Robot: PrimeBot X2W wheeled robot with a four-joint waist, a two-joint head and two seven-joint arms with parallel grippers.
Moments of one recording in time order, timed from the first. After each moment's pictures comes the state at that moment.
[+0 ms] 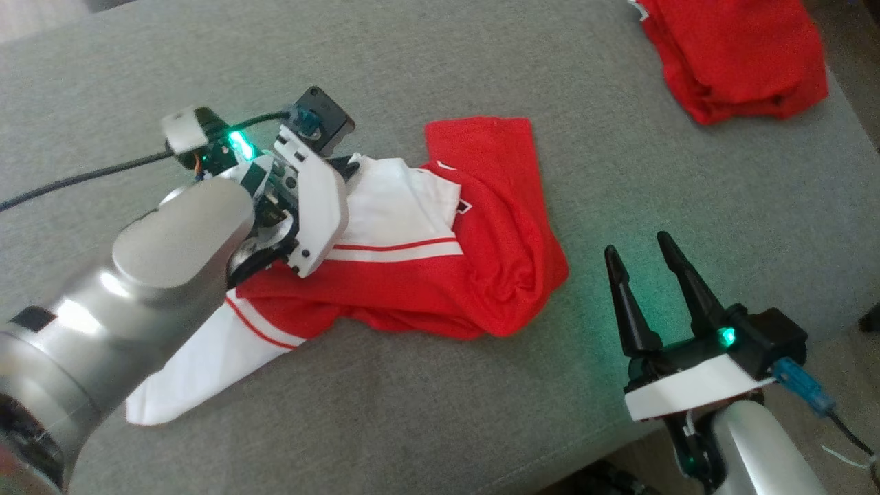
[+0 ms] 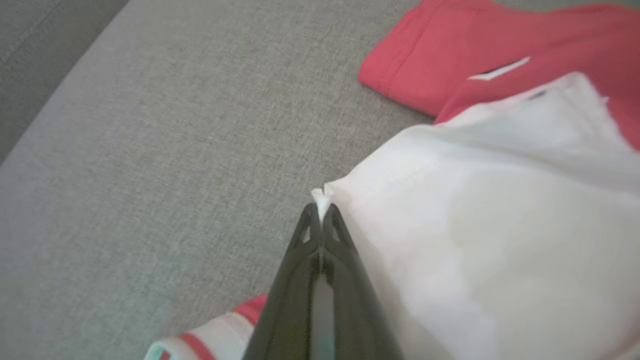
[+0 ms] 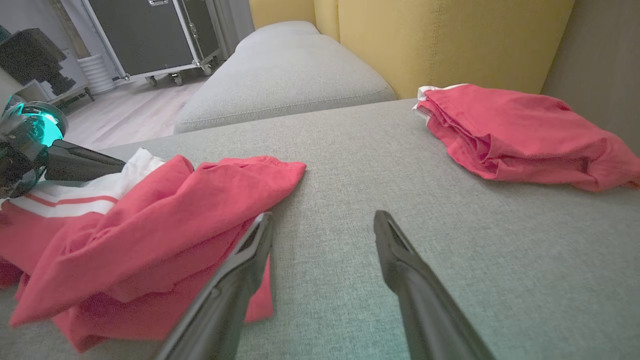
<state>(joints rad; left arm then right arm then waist) -1.11 0.41 -1.31 0.59 -0.85 -0.13 0.43 -0.11 -0.11 0.23 0.20 0.23 0.13 -0.26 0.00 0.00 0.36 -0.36</state>
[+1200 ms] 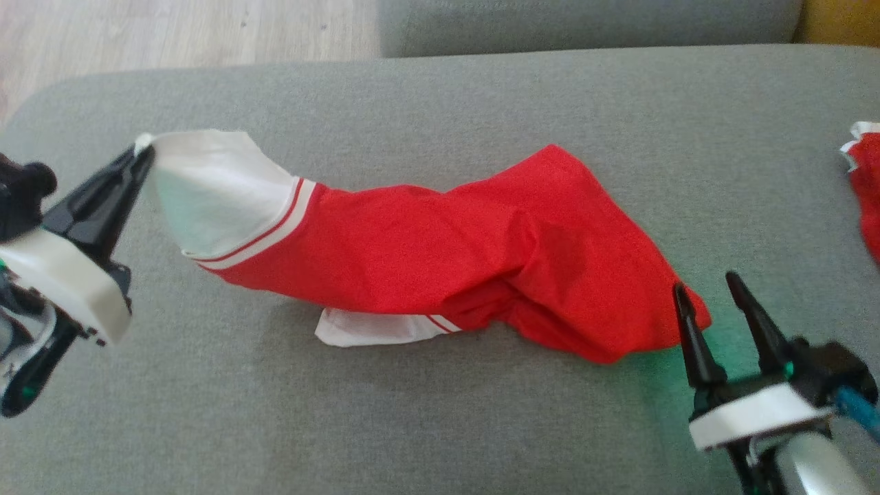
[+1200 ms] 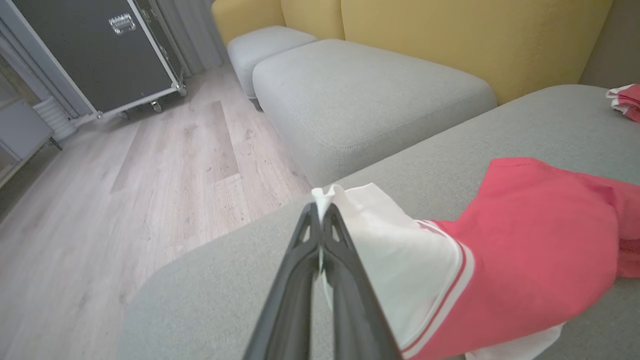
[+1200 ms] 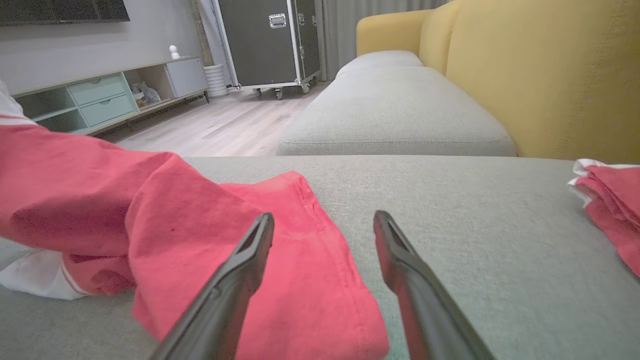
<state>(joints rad) -0.86 1.09 -1.15 -0.11 -1.05 0.19 0.02 0.01 -0.21 0.15 0.20 0.24 0.13 -0.26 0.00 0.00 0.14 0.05</state>
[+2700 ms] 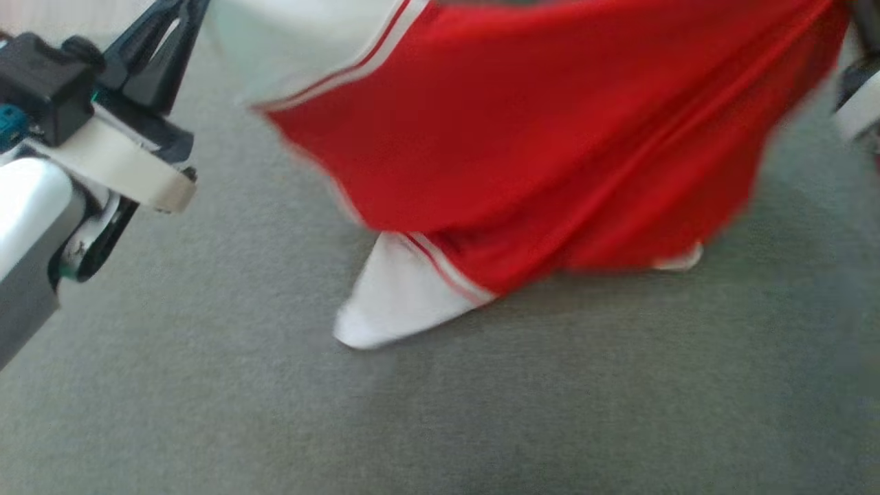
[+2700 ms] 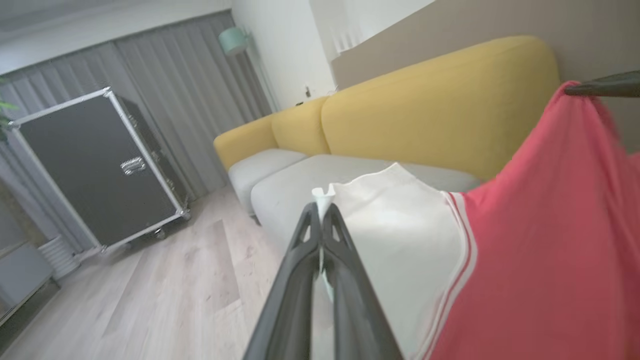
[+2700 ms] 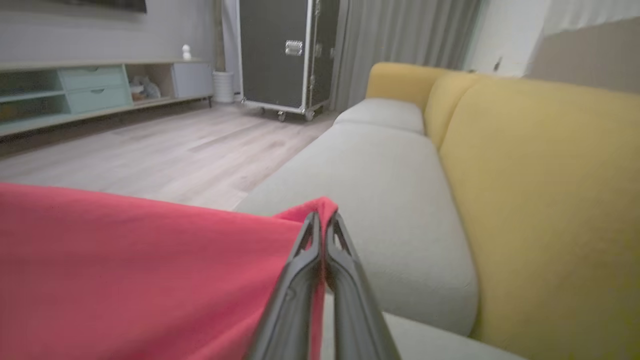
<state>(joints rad) -1.08 0.81 -1.12 0.13 -0.85 0.11 -0.20 -1.05 -0.69 0.95 0.74 0.91 0.13 -0.24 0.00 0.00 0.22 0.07</state>
